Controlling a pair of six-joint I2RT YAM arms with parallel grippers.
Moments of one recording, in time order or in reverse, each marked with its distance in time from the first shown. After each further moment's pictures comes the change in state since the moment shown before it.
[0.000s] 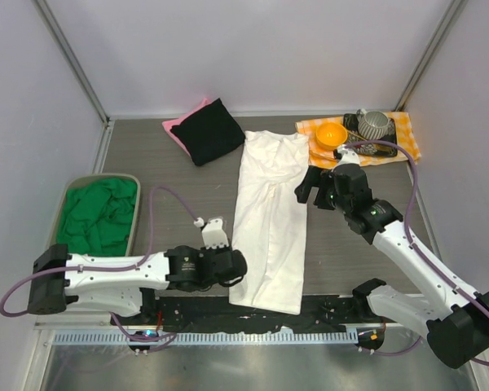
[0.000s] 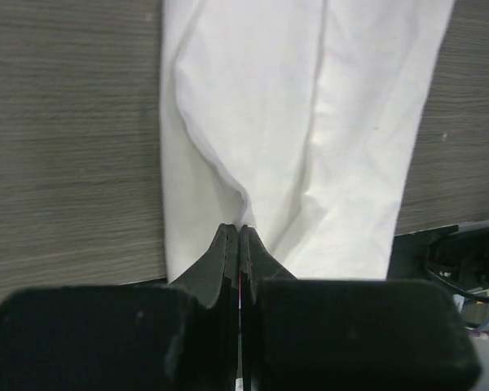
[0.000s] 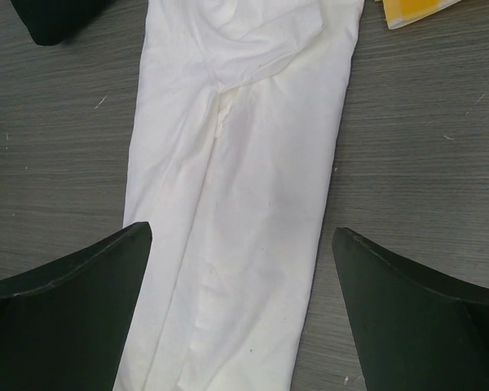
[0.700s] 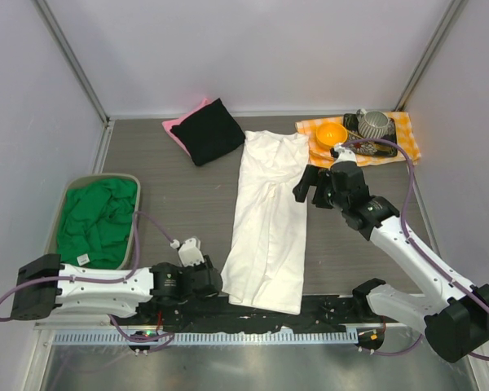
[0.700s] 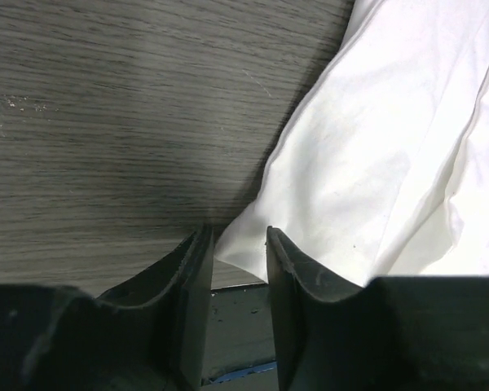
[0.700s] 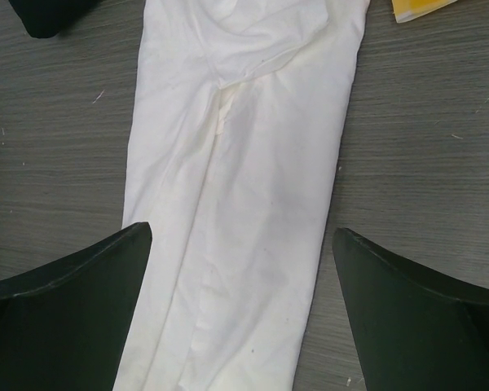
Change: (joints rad) left arm -0.013 -0.150 -0.324 0.106 0.050 -0.182; right arm 0.000 0.040 0.019 -0.001 -0.012 0.000
